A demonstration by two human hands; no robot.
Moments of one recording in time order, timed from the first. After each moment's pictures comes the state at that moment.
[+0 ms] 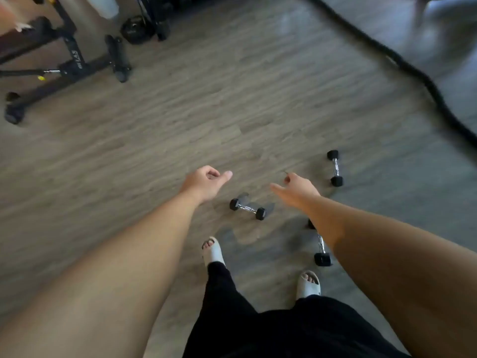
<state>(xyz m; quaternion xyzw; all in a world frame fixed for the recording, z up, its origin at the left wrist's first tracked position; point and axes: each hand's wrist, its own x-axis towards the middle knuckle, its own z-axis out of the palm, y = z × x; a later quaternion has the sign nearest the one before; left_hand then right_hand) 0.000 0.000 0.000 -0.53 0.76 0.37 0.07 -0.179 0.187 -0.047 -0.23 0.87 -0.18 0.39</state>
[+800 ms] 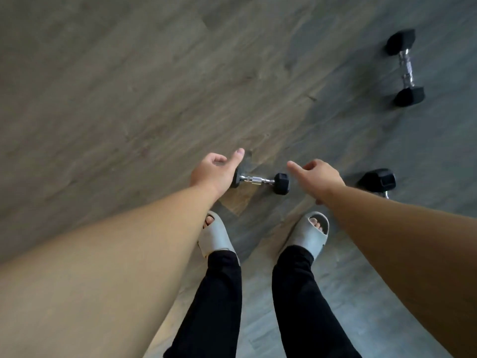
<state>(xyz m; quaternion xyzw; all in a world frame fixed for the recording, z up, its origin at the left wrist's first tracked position) -0.071 -0.176 -0.489 -0.57 0.66 0.45 0.19 -0.191 0.020 -0.502 0.07 0.86 -0.15 0.48</state>
